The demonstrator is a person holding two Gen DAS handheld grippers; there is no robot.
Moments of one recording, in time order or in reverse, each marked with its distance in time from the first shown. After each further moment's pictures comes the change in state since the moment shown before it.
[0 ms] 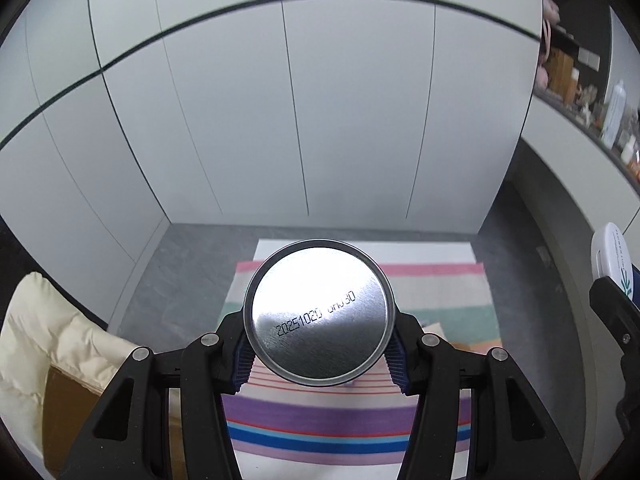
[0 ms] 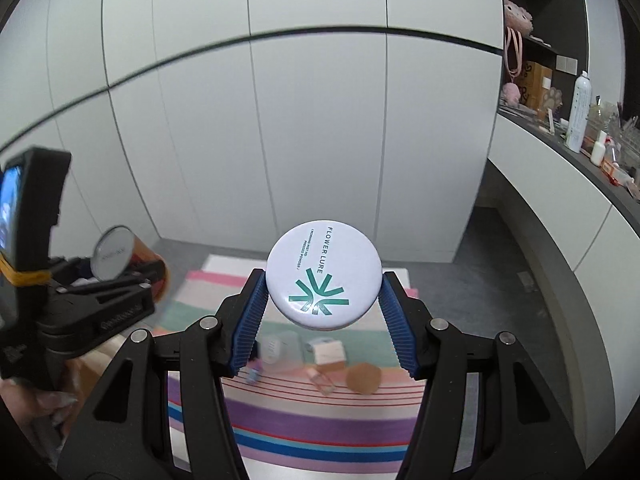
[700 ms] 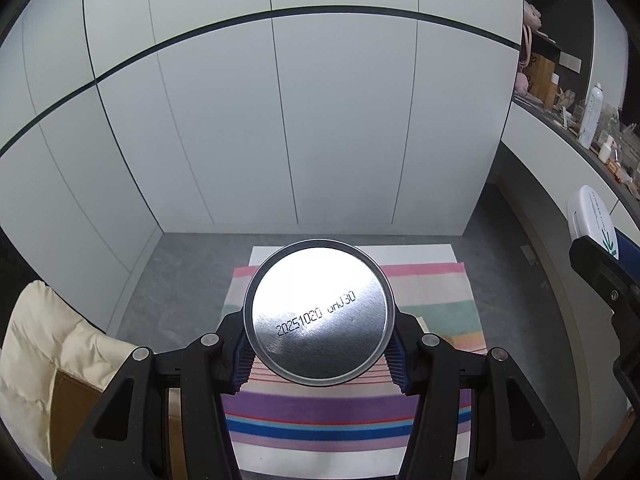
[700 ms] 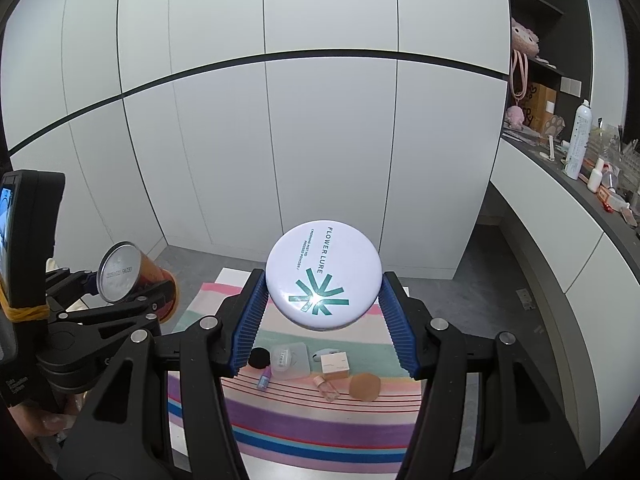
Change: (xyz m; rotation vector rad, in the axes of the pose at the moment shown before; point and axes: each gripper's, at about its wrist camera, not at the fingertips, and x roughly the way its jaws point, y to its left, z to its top) left arm -0.036 0.003 -0.004 0.022 -0.019 -0.043; right arm -0.043 0.021 0.018 -0.040 -0.031 -0.002
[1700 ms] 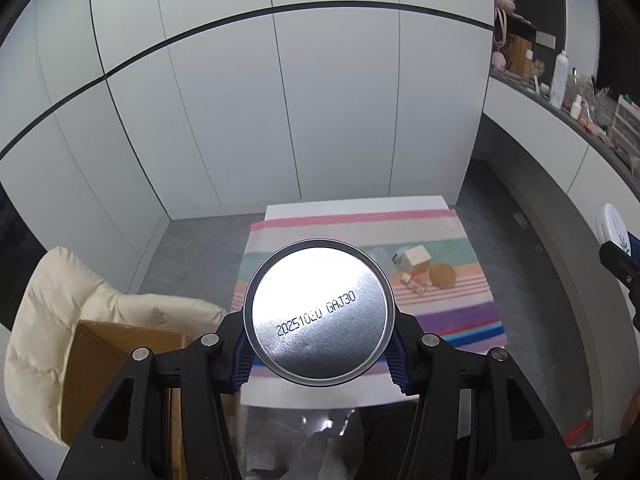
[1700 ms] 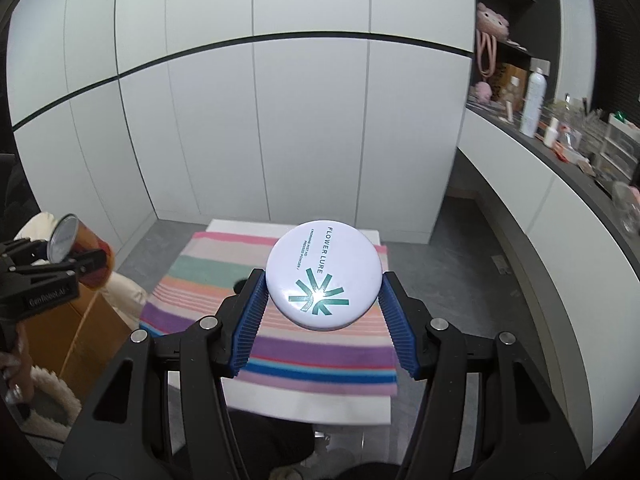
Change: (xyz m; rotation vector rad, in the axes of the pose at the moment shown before) left arm -0.090 0.037 -0.123 0.063 0.018 -0.007; right arm -0.118 -0.016 -0.120 0.020 0.062 -0.065
